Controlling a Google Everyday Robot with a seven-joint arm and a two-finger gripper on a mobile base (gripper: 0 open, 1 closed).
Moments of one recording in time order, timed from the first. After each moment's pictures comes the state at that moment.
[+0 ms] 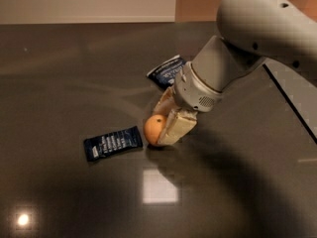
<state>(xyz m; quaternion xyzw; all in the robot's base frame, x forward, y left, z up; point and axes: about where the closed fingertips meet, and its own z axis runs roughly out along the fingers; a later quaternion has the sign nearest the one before) 0.451 -0.015 0.865 -0.74 0.62 0.19 0.21</state>
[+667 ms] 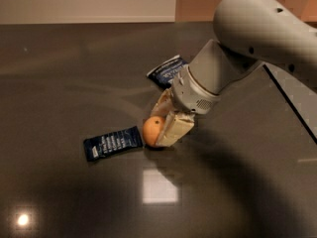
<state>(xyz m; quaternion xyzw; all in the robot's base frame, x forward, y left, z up) 0.452 -0.011 0.859 -0.74 0.61 0.18 0.21</state>
